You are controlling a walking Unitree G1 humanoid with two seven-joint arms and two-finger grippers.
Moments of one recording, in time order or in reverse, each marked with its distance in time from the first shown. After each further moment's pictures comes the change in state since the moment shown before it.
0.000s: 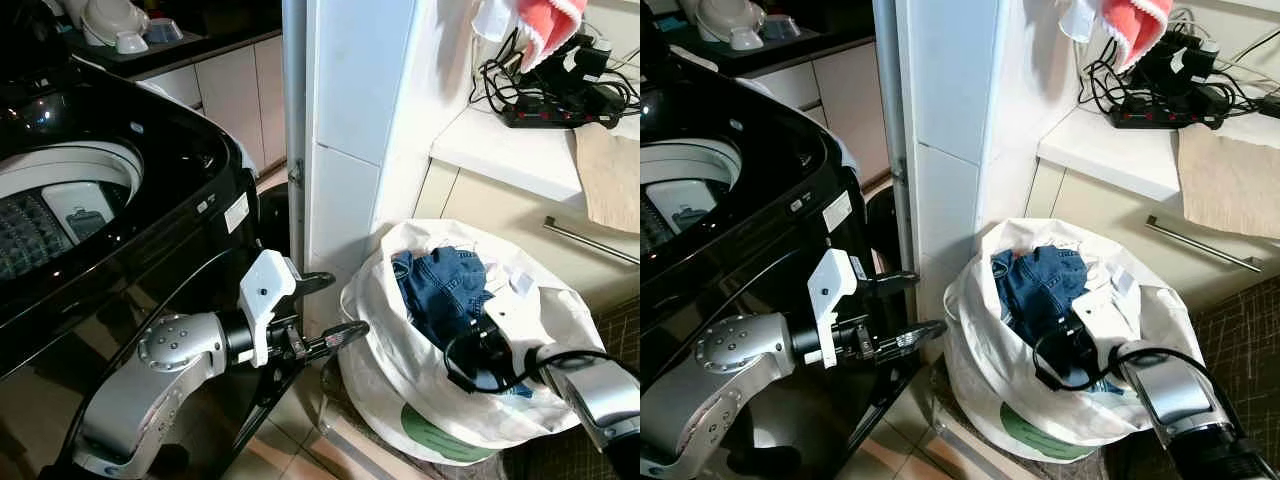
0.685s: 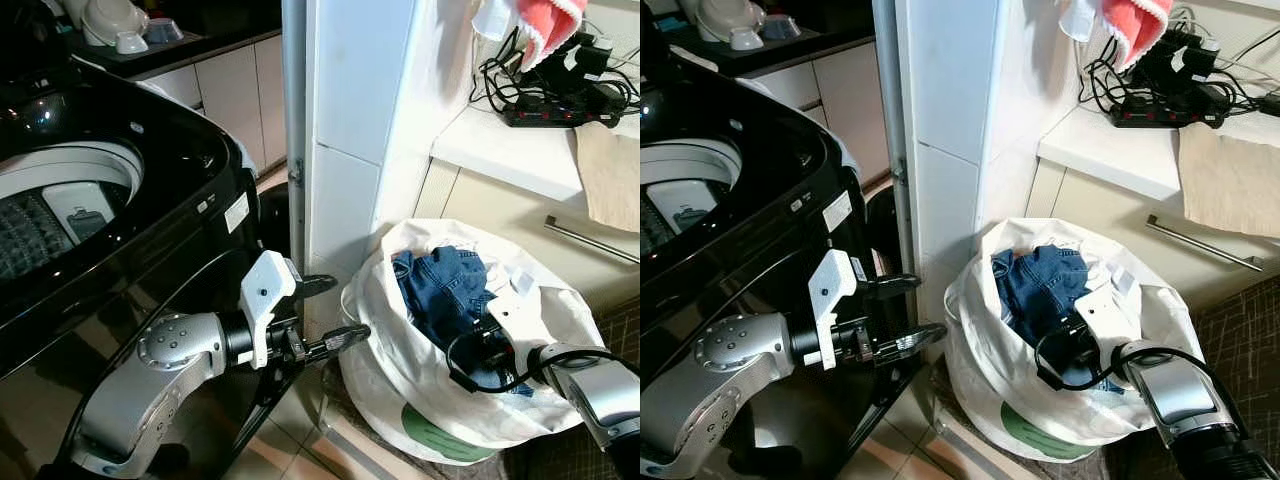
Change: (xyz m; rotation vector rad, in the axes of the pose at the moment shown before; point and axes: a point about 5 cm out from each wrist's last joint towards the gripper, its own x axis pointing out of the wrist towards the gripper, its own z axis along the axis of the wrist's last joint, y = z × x) left arm 0.000 -0.001 0.001 -0.010 0.001 -0.020; right arm -0.002 -0.002 0.000 0.020 -0.008 0.019
